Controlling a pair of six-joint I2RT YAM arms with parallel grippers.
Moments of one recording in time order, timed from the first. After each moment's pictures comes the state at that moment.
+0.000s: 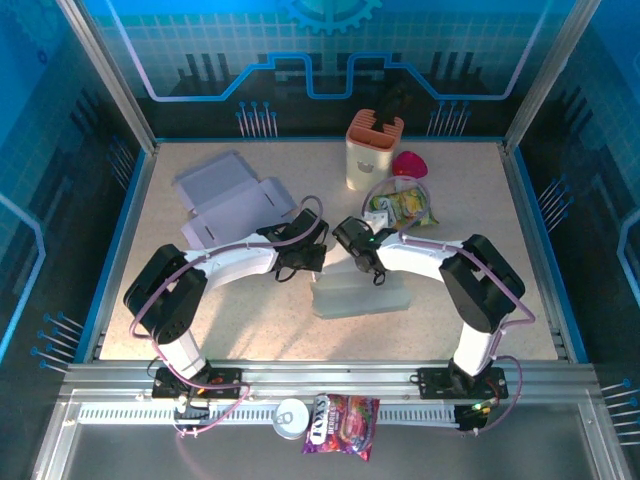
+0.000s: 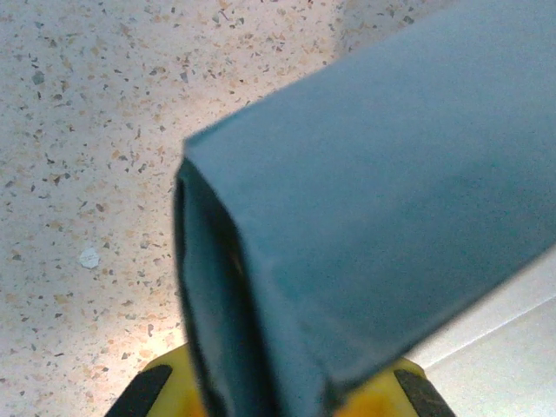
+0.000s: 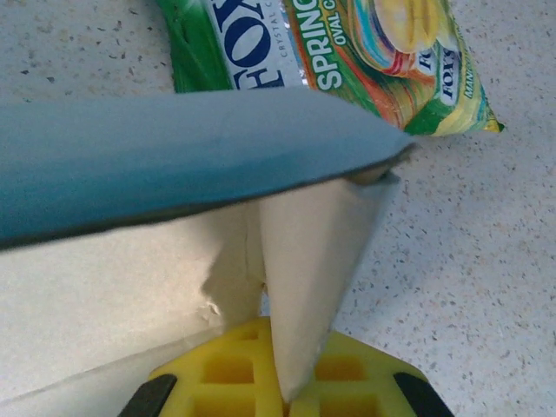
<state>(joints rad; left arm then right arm) -0.68 1.70 1.06 -0.42 -0.08 -0.48 0.71 1.79 1.05 -0.55 0.76 0.62</state>
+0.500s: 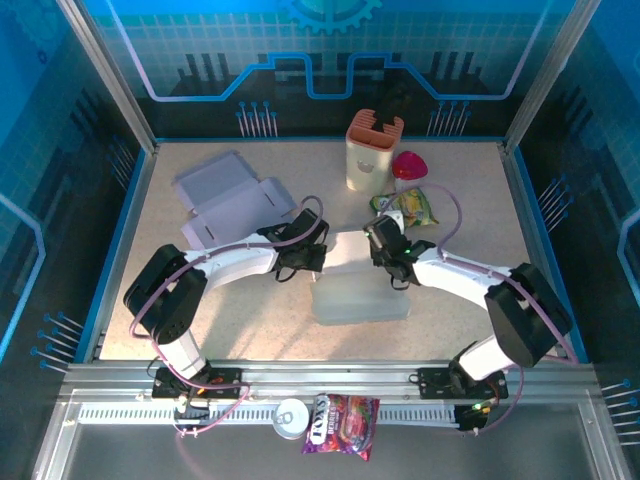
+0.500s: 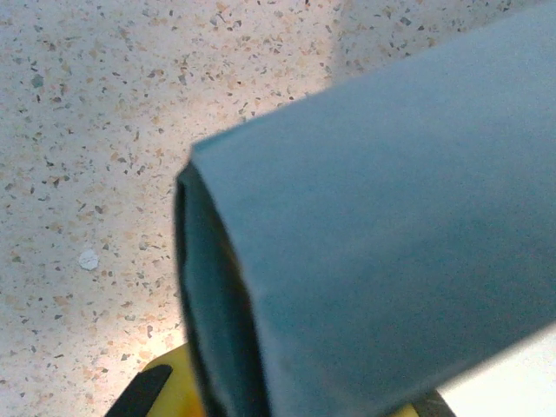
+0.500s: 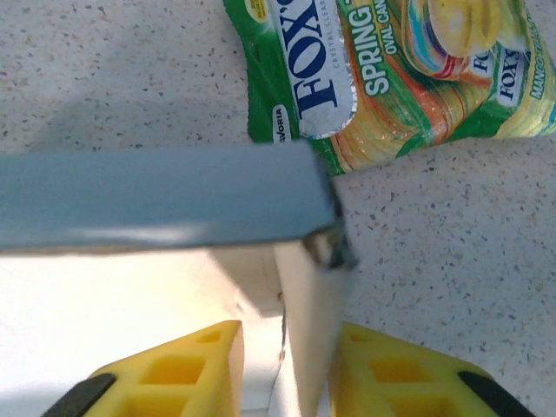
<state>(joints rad) -0.69 1.70 1.06 -0.42 -0.08 -0.47 0.60 1.49 0.81 -0.29 0.44 0.44</state>
